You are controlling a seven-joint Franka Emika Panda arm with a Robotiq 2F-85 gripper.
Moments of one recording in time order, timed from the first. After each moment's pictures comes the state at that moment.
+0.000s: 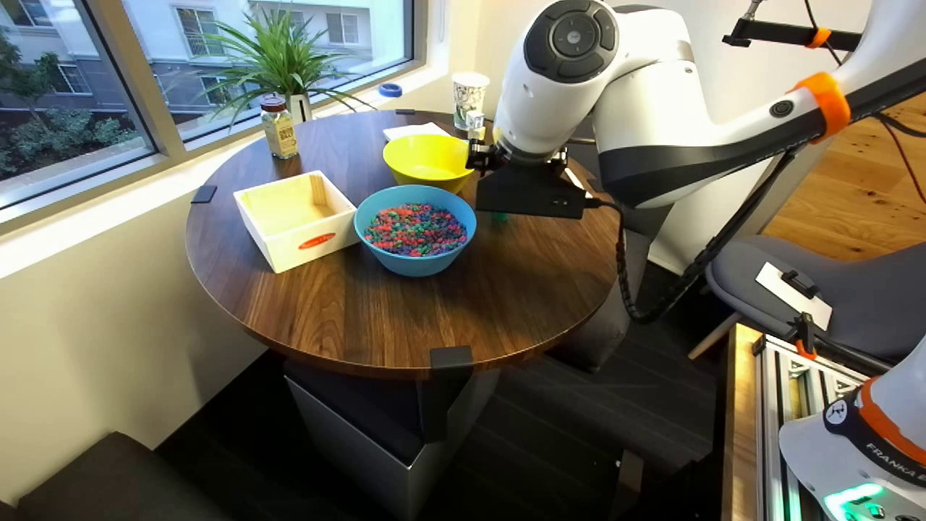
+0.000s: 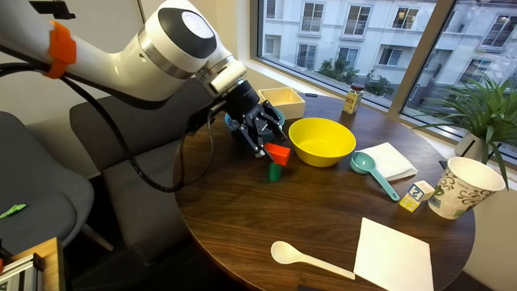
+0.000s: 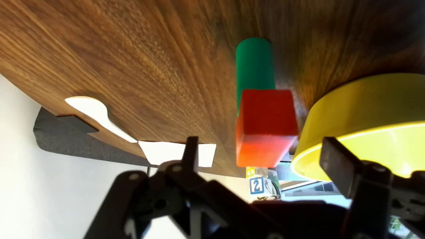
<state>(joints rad) 0.11 0.11 0.08 -2.07 -0.98 2.19 1.83</state>
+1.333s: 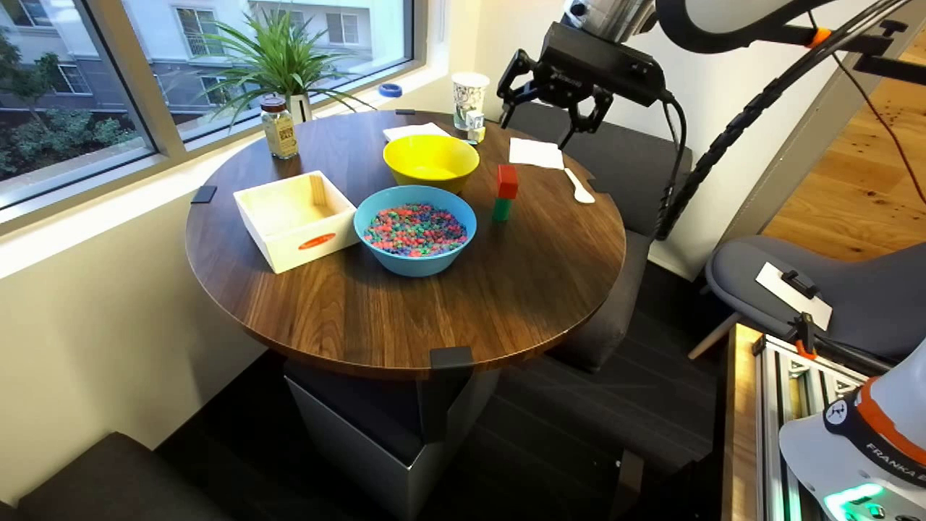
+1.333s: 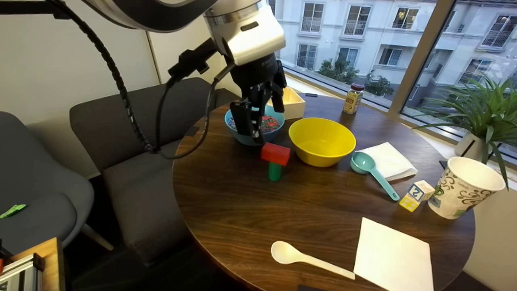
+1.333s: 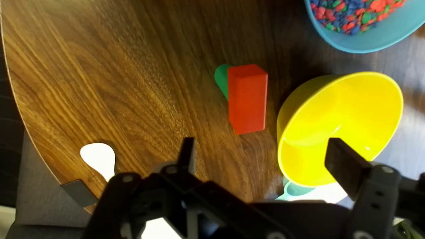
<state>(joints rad) 0.00 -0.11 0.00 -2.09 -0.13 2.30 1.19</state>
